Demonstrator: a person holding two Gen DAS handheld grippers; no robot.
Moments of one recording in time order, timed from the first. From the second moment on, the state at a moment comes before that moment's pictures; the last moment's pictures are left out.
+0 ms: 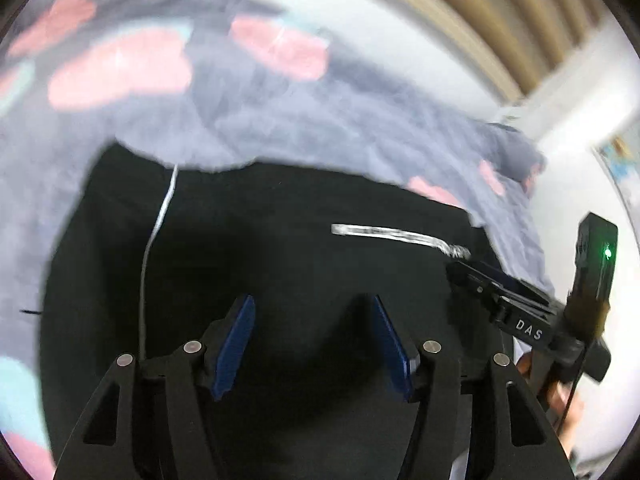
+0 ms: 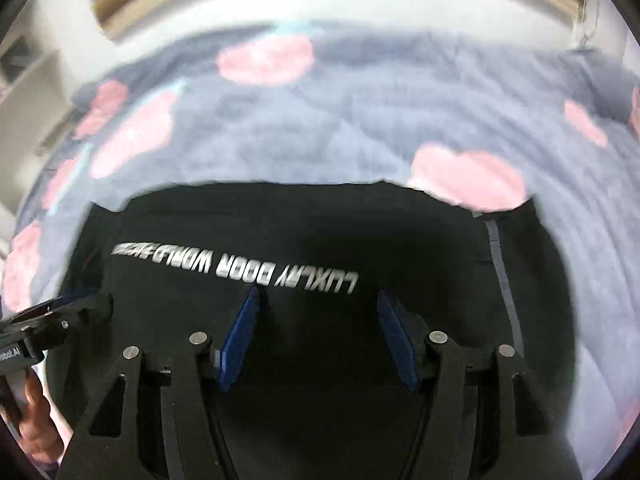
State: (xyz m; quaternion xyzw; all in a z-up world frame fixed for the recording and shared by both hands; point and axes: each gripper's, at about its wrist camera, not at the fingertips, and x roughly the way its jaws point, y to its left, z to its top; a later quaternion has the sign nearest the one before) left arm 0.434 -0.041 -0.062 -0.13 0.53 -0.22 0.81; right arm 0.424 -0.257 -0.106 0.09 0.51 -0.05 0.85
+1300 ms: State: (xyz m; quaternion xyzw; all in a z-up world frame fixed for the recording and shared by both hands) left arm 0.367 0.126 -0.096 -0.17 0.52 -0.26 0.80; right arm 0.236 -0.413 -0.134 0.22 0.50 -0.05 0.83
